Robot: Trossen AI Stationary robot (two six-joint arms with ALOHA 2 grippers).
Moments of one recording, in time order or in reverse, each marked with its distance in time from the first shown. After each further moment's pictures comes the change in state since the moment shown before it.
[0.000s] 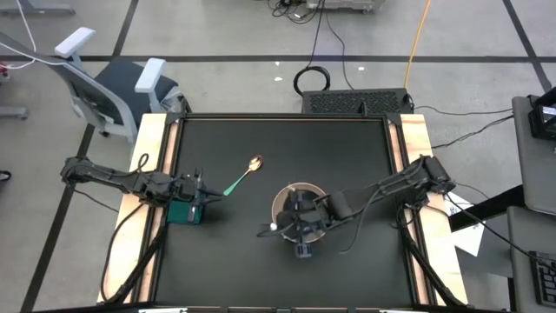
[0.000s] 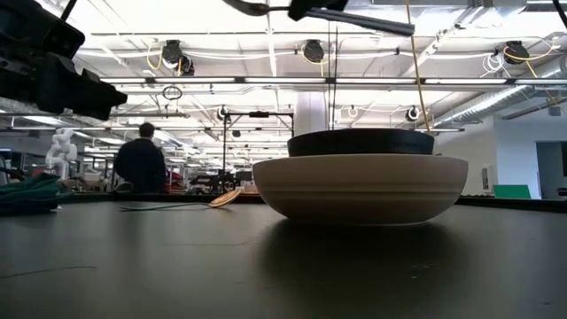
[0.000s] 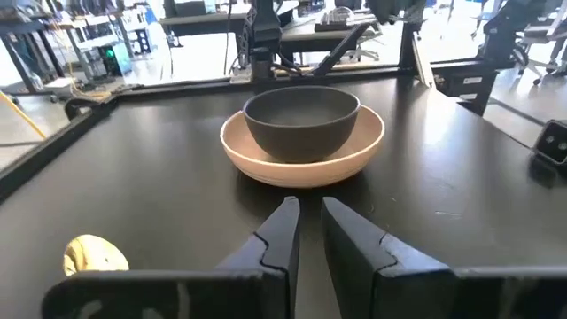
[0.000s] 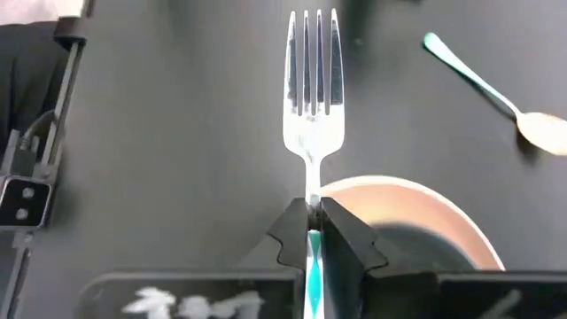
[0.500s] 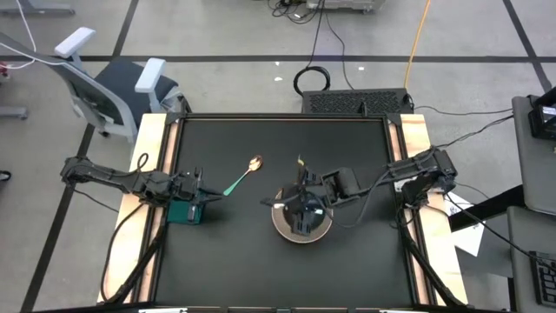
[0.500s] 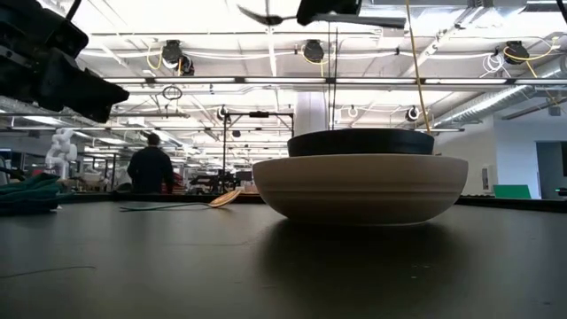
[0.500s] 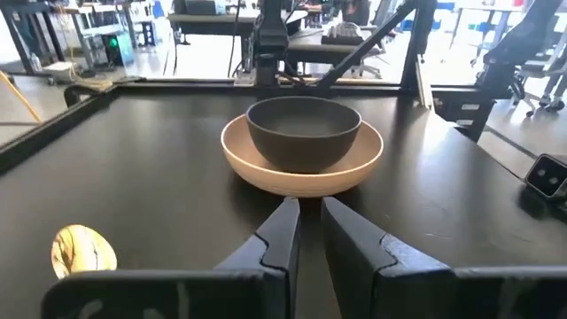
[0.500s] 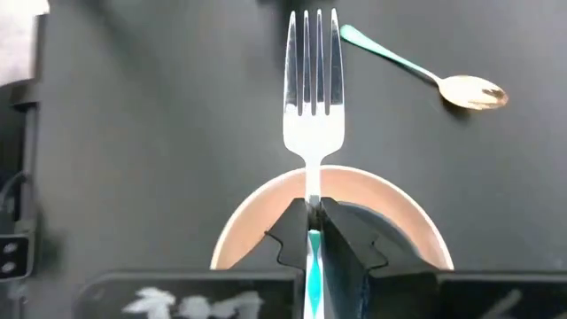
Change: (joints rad) left arm 0.000 0.000 0.000 0.022 -0.009 -0.097; right arm -0.110 -0.090 0.000 -0.079 0.003 0.119
